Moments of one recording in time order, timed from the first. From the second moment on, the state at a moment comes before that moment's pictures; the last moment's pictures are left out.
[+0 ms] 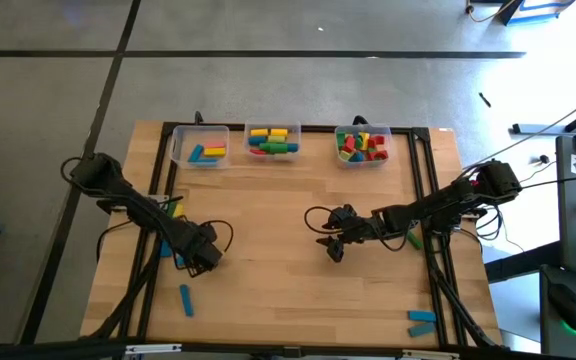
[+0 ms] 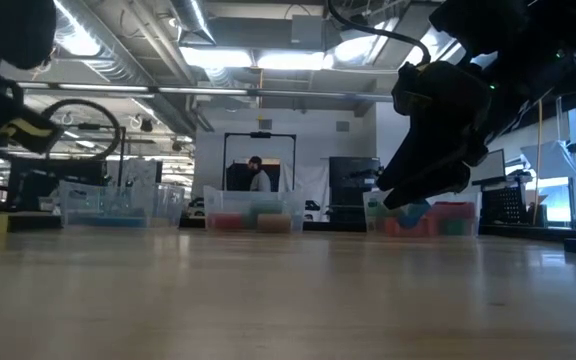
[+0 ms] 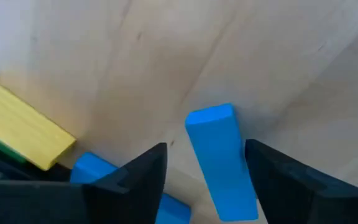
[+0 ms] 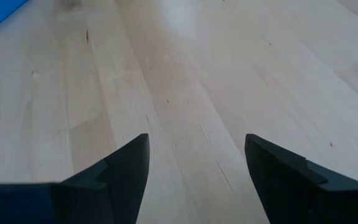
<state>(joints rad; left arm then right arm) -0.54 1.48 0.73 -1.02 0.00 -1.05 0.25 1.52 0.61 0.18 0.24 0.65</state>
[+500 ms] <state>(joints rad) -0.53 1.47 0.65 -0.86 0.02 -0.95 0.25 1.52 0.61 0.18 0.24 0.65</state>
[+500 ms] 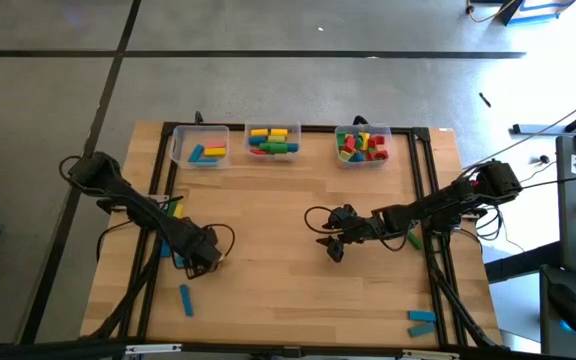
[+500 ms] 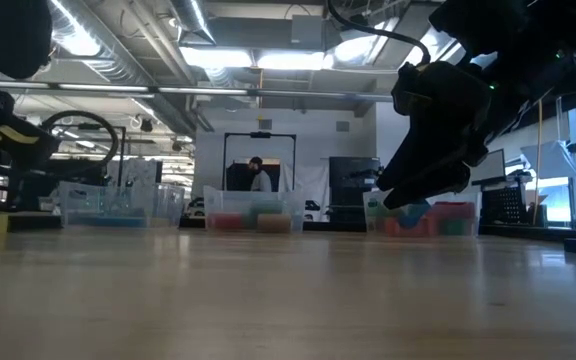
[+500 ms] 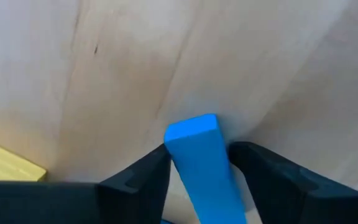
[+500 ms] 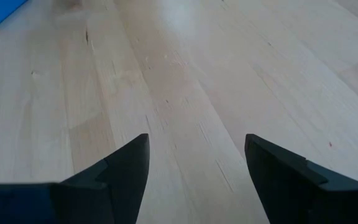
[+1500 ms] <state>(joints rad) -0.53 1.48 0.82 -0.88 -0.10 -0.74 0.25 1.52 0.61 0.18 0.25 0.65</state>
